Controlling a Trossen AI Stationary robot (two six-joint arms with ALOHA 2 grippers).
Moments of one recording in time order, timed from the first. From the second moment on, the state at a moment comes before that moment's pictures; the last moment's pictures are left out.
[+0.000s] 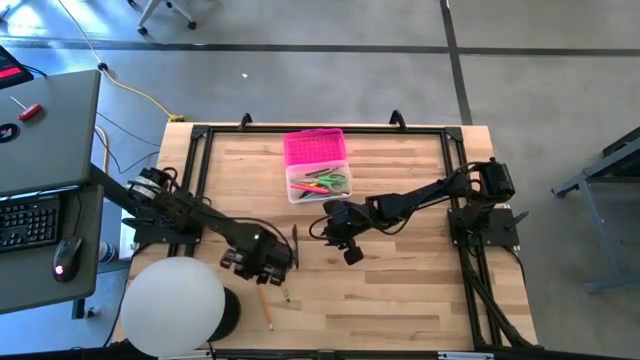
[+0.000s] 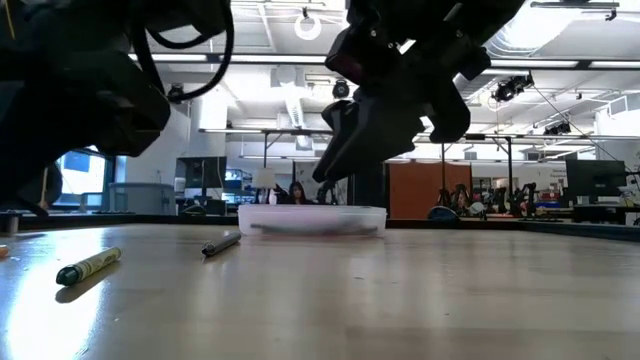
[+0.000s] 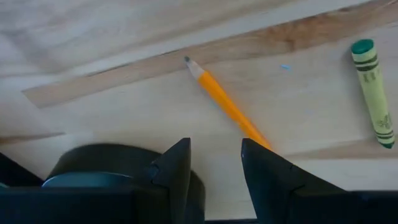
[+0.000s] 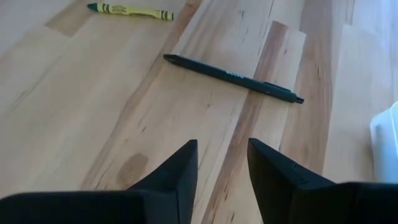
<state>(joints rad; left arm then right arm) -0.39 1.72 1.05 -0.86 0.39 -1.67 0.09 1.79 1.03 -0.01 -0.12 -0.29</state>
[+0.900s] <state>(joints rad) -0.39 1.72 0.91 -0.66 0.32 -1.65 0.09 1.79 1.03 0.02 -0.12 -0.30</state>
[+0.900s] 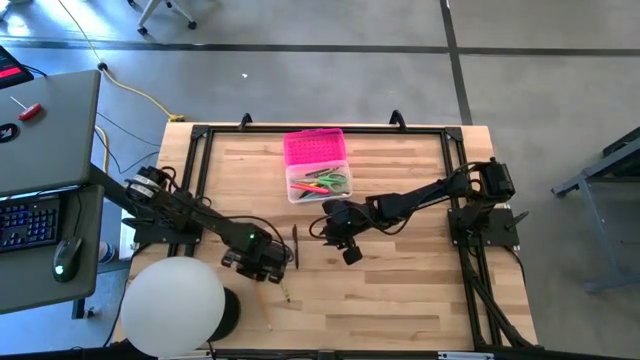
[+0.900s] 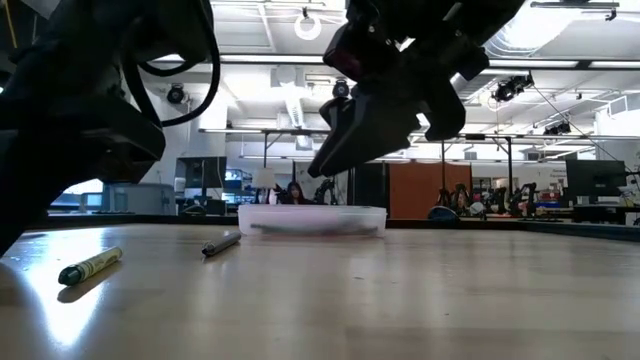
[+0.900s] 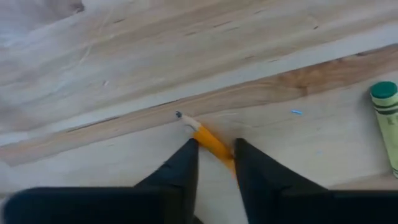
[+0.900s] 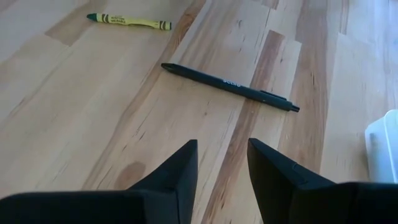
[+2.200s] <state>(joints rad) 0.03 1.72 0.90 -0.59 -0.14 -1.02 0.09 1.79 1.03 0.03 -0.12 -0.27</state>
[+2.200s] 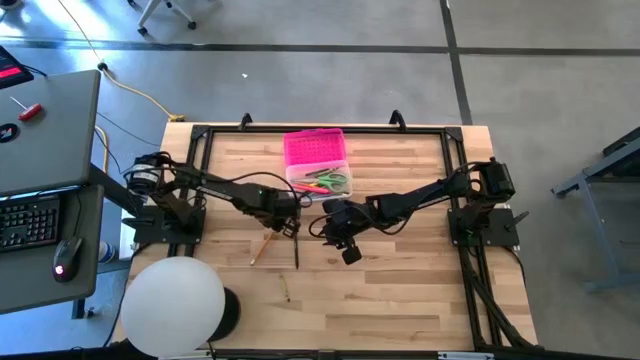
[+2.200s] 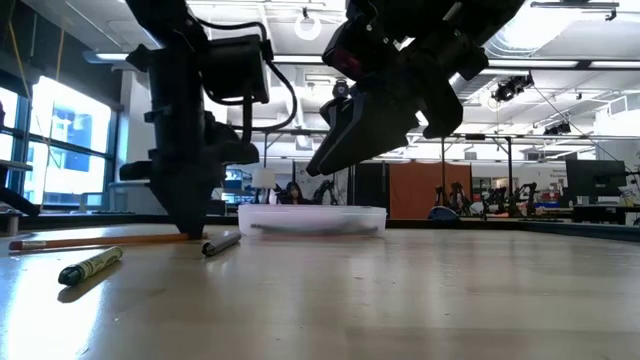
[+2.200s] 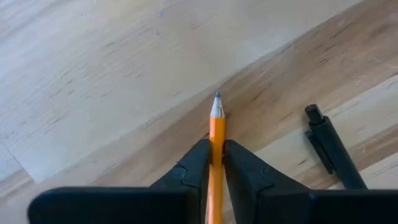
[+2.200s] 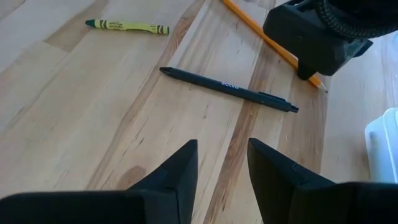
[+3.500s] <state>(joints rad) -0.38 1.83 0.82 -0.52 -0.63 -1.59 0.08 1.79 1.03 0.00 -0.13 -0.24</state>
